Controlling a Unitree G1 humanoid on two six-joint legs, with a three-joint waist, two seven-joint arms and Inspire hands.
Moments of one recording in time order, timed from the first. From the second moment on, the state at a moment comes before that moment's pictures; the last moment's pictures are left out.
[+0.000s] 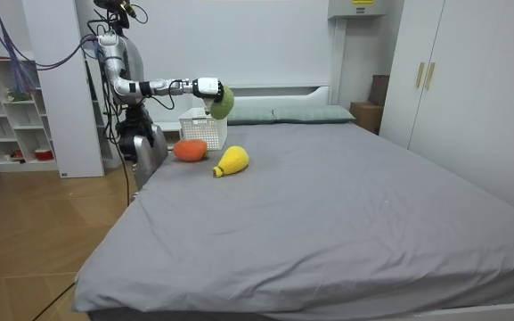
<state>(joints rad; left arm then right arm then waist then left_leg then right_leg) 0.23 0.20 0.21 1.05 -0.07 0.09 0.09 -0.09 -0.31 0.08 -0.04 -0.35 0.14 0.05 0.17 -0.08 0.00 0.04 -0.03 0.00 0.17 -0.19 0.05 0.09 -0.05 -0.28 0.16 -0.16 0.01</state>
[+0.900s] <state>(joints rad) 0.13 0.20 0.18 1.06 -0.01 0.13 0.11 -0.32 -0.26 0.42 0.13 -0.35 0.22 0.14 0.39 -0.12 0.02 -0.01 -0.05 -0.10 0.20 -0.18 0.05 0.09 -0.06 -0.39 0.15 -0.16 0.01</state>
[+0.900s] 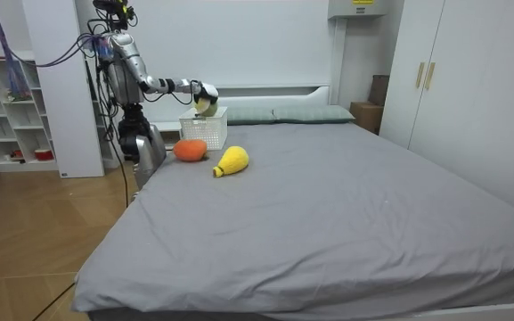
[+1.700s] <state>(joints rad) 0.13 0.20 0.18 1.04 0.02 0.18 0.15 -0.34 -0.23 0.42 0.25 -0.32 0.22 0.07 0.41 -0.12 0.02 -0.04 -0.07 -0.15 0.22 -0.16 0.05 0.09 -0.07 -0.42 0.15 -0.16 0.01</state>
